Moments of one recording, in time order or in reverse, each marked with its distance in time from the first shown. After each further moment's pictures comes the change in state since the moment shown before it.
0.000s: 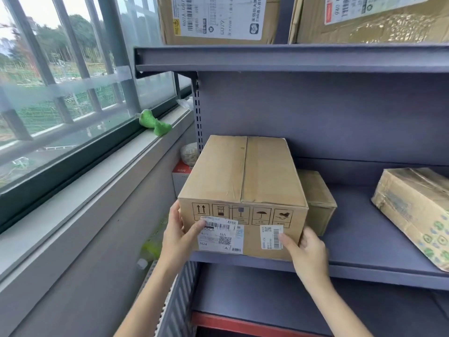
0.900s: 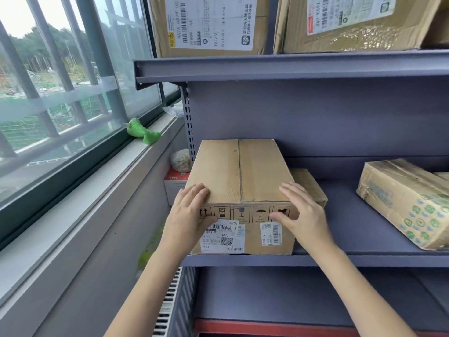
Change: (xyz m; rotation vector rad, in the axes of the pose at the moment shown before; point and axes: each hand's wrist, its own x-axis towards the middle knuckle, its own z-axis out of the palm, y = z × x) left_hand 0.022 0.055 -0.002 0.960 -0.171 0.581; right_hand 0.023 -0.061 -0.010 -0.528 -0.006 -0.488
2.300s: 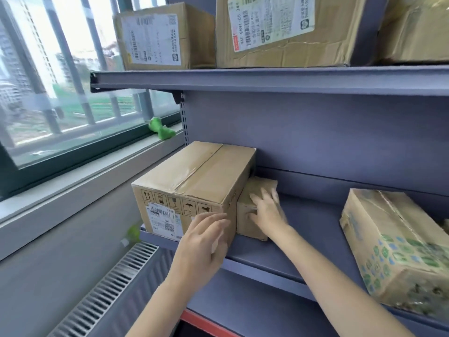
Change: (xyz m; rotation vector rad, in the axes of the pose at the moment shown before) left_hand -0.013 0.230 0.072 0.052 0.217 -0.060; right_hand 0.065 0.128 -0.014 -0.141 -0.546 -0.057
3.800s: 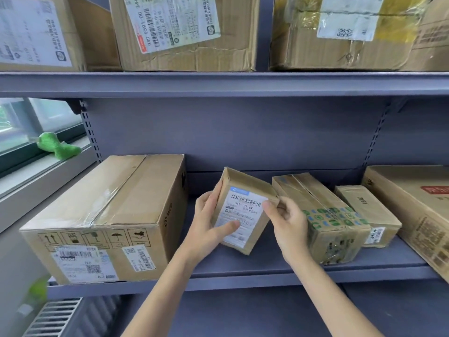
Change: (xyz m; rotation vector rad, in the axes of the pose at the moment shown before) left_hand 0.076 0.026 0.092 -0.894 -0.401 -0.169; right_hand -0.117 0.051 -0.065 1.001 0.799 0.194
